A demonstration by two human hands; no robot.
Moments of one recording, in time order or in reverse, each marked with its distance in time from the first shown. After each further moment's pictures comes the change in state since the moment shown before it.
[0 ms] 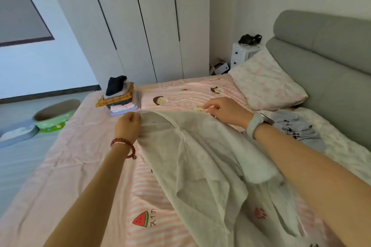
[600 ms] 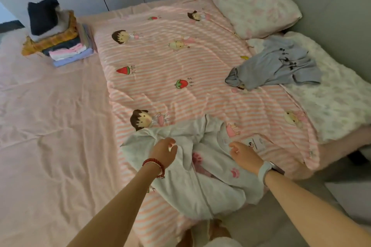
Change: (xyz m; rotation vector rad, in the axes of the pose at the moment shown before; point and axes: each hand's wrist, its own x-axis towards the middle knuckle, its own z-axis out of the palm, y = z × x) left_hand -0.045 -0.211 0.123 0.415 -0.864 -0.110; right_hand -0.088 0.142 0.243 0.076 -0.217 0.805
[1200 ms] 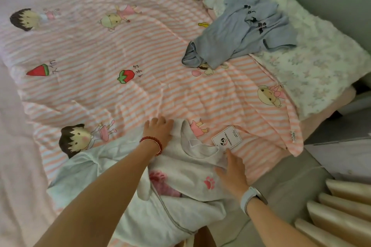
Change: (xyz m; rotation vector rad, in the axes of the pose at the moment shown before) left_hand 0.170 0.067 0.122 0.863 -0.214 0.366; right_hand 0.052 0.124 0.069 0.290 0.178 0.390
